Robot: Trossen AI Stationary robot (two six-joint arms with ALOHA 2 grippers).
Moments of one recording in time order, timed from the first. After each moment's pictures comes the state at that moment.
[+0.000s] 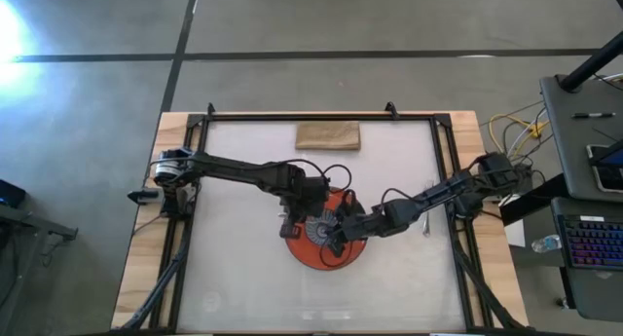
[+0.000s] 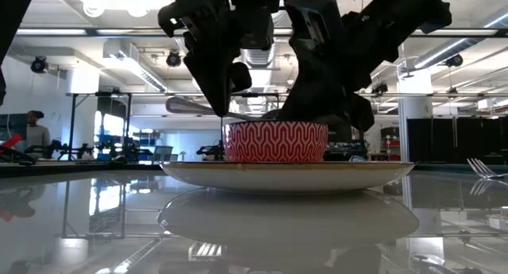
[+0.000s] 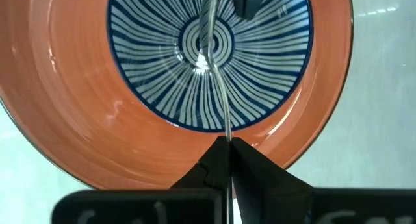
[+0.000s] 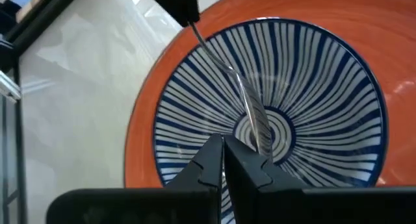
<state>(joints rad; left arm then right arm) -0.03 1.87 1.54 -0.95 0.20 0.14 0.29 1.73 0.93 0.04 0.25 0.91</state>
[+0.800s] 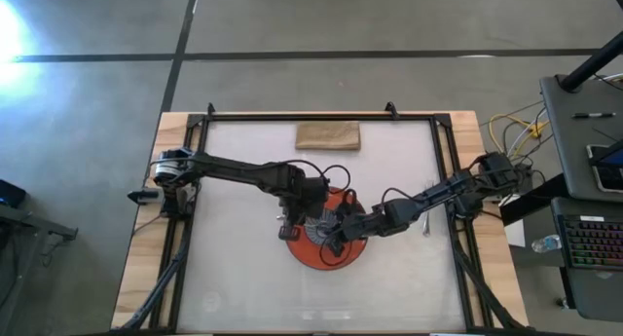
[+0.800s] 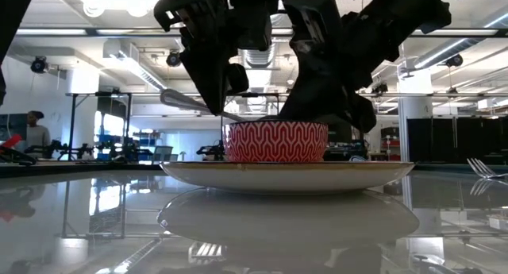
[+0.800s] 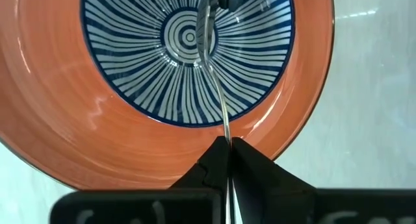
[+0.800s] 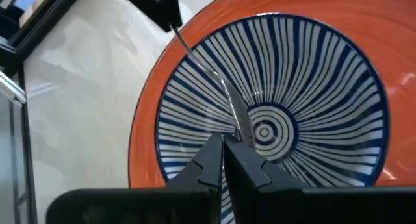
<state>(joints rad) -0.04 1.87 1.53 -0.97 0.26 0.11 0.29 1.72 0.93 0.03 0.24 0.95</state>
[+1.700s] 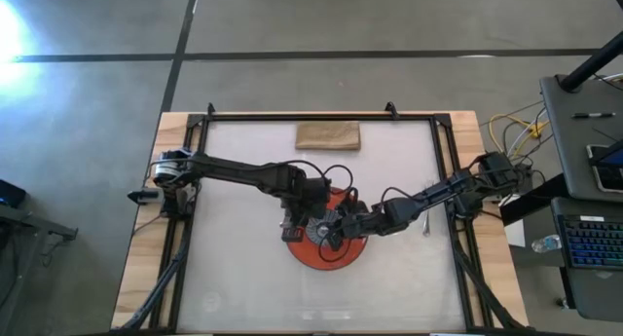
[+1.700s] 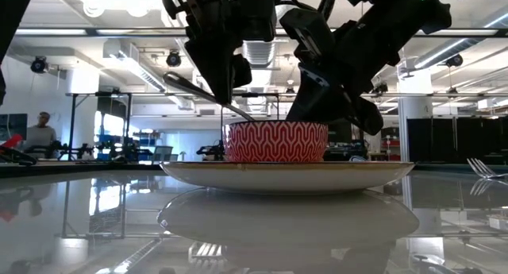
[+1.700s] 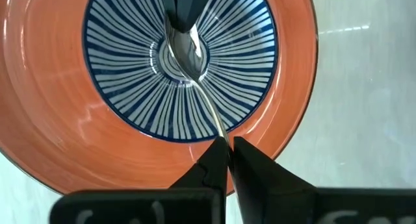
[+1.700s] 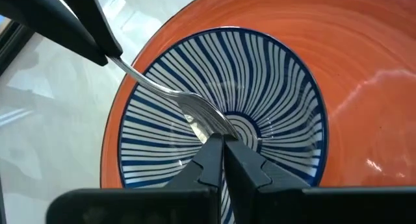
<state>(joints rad) -0.05 1.87 1.57 -0.96 0.26 0.06 0.27 1.72 0.93 -0.02 0.32 1.03</state>
